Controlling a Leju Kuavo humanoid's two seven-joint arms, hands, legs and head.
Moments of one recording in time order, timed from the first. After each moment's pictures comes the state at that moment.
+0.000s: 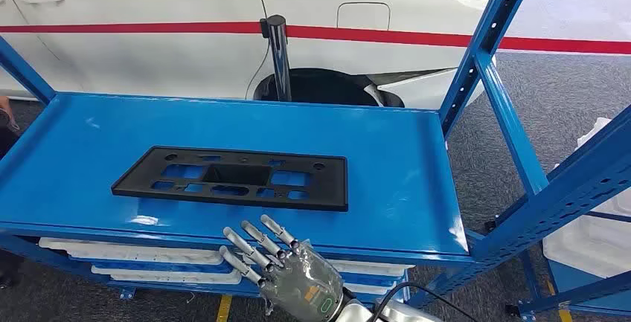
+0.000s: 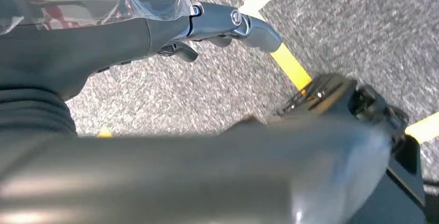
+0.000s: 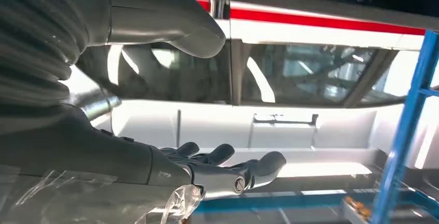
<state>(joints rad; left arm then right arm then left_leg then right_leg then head) -0.11 0.07 -1.12 -0.23 0.34 0.12 -0.06 -0.65 -0.09 1.34 -1.83 1.54 -0.07 0.24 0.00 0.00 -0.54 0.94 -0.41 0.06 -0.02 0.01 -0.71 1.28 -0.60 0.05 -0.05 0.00</state>
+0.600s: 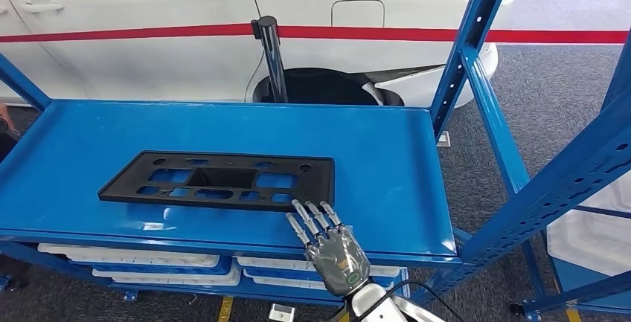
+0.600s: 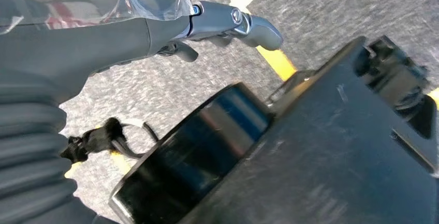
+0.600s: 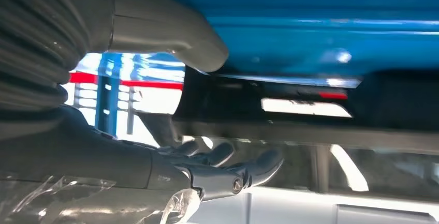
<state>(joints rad) -0.12 0.07 -1.12 -0.23 0.31 0.10 -0.07 -0.55 -0.12 1.16 -1.59 1.45 -0.16 0.39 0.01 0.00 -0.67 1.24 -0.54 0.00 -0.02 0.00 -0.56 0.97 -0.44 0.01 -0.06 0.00</state>
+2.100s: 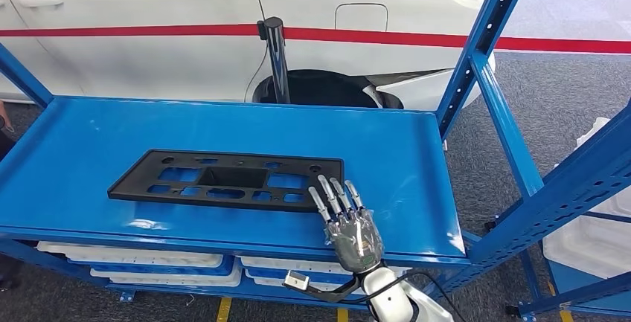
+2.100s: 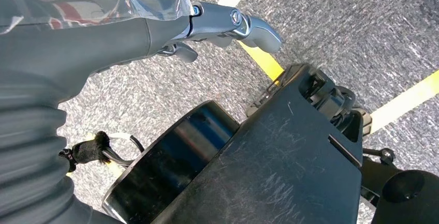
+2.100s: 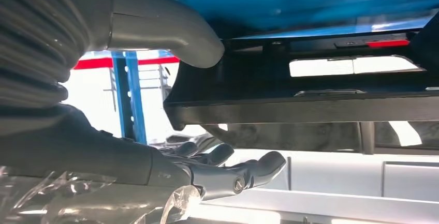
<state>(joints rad) -0.14 0.07 -1.13 -0.23 0.29 0.08 -0.07 -0.53 -0.06 1.00 -1.37 1.55 -0.48 0.36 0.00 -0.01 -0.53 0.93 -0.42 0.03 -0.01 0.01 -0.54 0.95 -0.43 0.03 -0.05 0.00</state>
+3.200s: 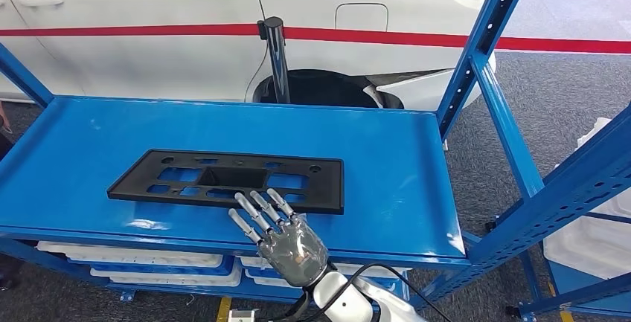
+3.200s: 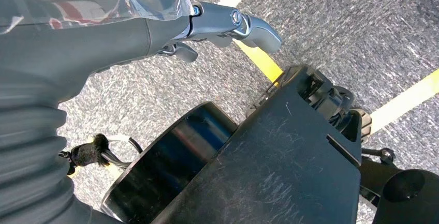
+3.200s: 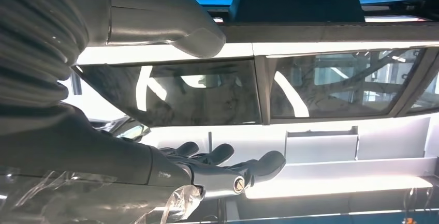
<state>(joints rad) -0.15 0.07 -1.13 -0.23 0.28 0.08 -0.07 -0.64 0.10 1.19 -1.40 1.57 -0.35 0.25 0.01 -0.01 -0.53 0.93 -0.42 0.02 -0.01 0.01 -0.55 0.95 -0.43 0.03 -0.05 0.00</state>
